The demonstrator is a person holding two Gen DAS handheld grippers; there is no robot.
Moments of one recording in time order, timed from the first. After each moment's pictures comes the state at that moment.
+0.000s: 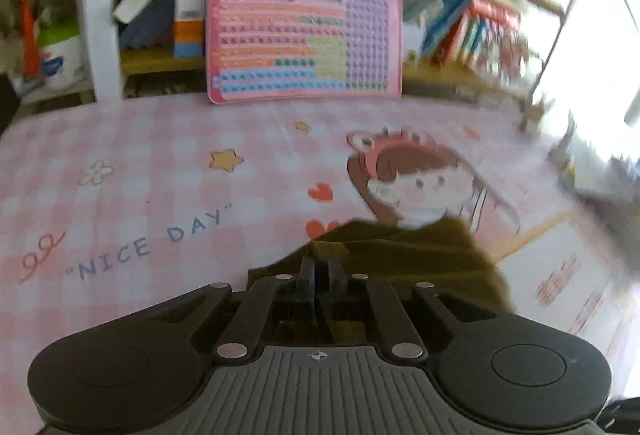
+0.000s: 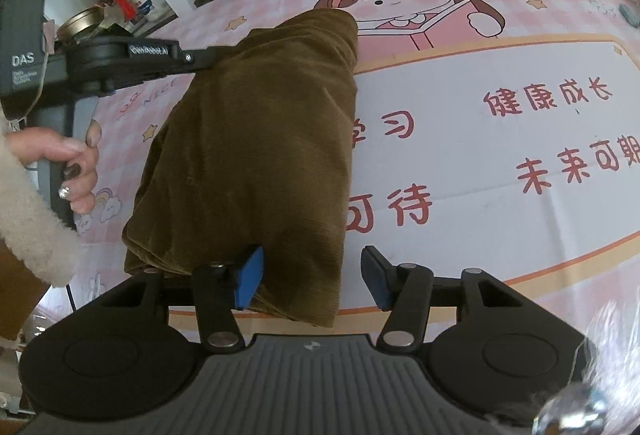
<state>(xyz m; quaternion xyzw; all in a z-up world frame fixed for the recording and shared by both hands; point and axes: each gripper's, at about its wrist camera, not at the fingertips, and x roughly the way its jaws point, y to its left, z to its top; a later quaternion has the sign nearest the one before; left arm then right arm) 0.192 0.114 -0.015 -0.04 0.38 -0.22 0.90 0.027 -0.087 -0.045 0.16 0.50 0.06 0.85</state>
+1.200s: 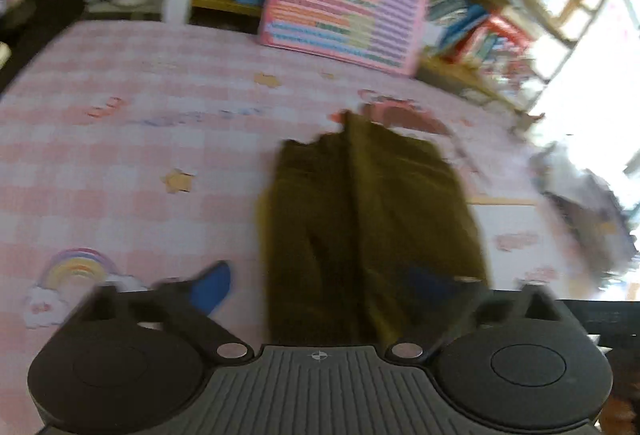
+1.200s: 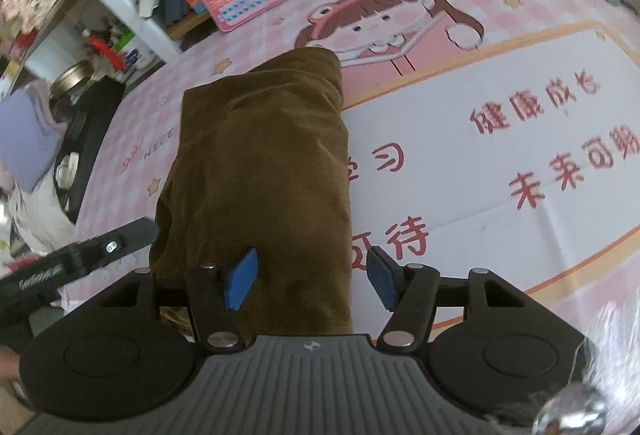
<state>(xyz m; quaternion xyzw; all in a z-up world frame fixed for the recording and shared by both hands) 0.097 0.161 -0.022 -0.10 0.43 -0.17 0.88 0.040 -0.106 -0.036 0.25 0.48 0.03 0.84</state>
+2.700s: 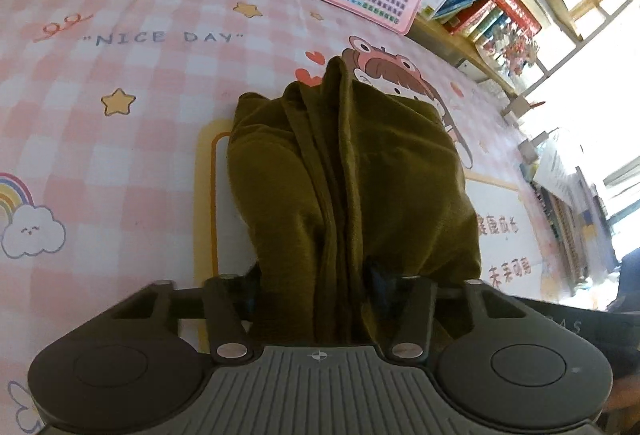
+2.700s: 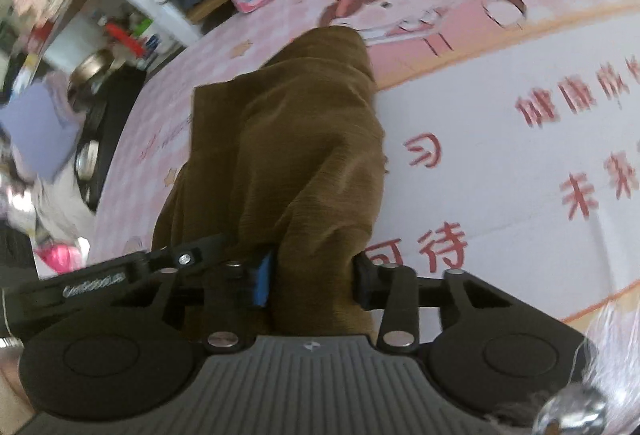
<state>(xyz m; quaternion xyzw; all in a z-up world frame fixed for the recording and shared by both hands) 0.105 0.132 -0.050 -0.16 0.50 -0.20 0.83 0.059 -0.096 -0.050 0.23 0.48 0.10 0.84</state>
